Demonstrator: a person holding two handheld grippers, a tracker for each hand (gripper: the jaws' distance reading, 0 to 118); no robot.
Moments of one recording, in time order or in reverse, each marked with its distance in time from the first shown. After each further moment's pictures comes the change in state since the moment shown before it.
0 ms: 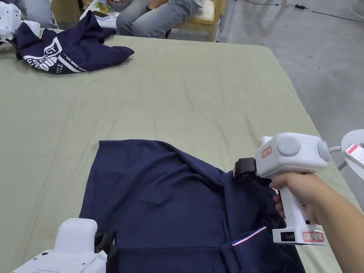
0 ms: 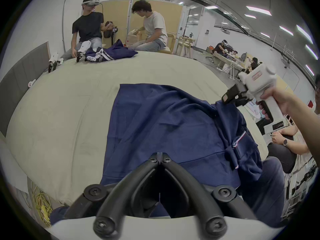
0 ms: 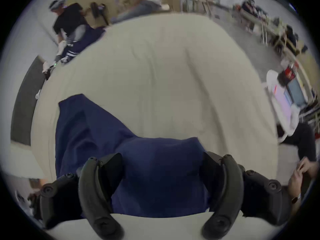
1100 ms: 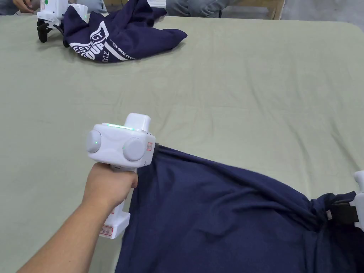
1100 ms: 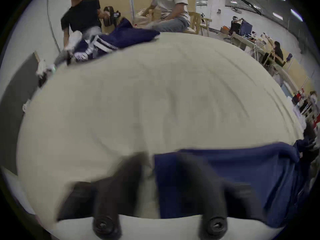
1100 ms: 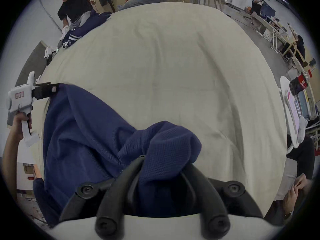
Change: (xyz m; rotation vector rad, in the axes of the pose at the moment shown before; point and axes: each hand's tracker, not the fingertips) left arm -0.112 0.190 -0.255 -0.095 0.245 -0.145; right arm -0.008 -0.011 -0.010 0.047 -0.013 0.160
